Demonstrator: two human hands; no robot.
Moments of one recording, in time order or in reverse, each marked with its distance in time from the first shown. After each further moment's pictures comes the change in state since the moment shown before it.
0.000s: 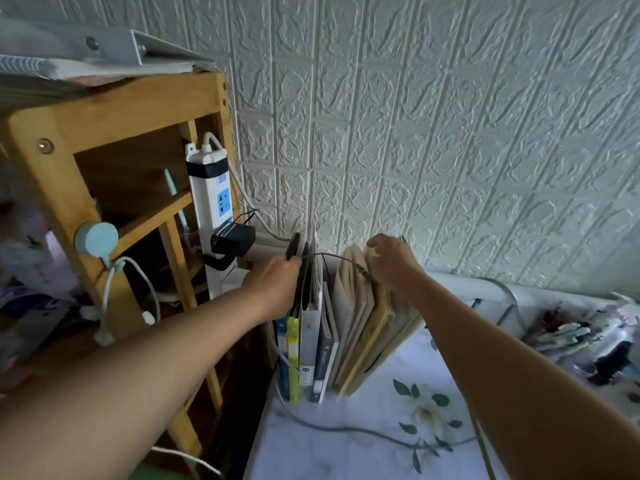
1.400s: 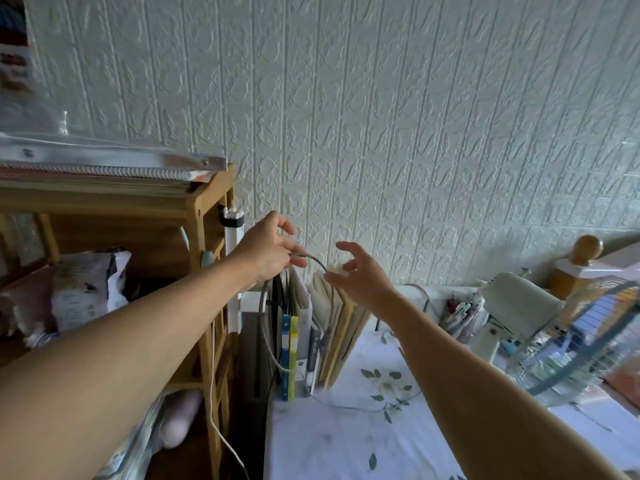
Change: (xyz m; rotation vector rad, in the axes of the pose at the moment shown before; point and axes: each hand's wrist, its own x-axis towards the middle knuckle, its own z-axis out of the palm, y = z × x) left_hand -0.144 -0.015 -0.146 -1.007 0.092 0.238; right_hand -0.200 -0.111 -0.057 0.356 0.200 -0.046
